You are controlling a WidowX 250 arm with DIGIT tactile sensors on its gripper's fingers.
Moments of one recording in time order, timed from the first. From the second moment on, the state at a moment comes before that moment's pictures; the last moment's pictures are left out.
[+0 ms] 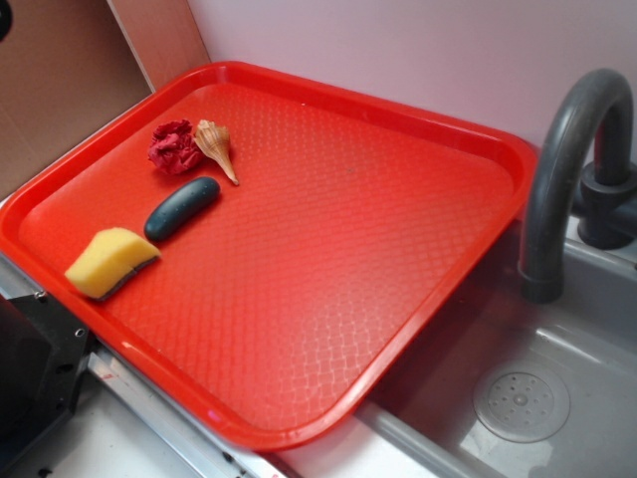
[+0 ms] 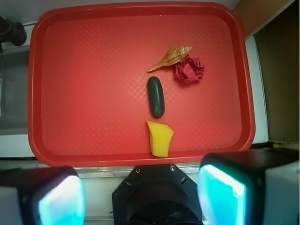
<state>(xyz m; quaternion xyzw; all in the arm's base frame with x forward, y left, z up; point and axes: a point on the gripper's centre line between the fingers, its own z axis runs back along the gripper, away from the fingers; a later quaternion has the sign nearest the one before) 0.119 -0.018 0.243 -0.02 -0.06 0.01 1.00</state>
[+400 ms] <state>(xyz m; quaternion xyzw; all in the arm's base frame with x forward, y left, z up) 0.118 -0.018 0.240 -0.02 -0.05 0.01 1.00</state>
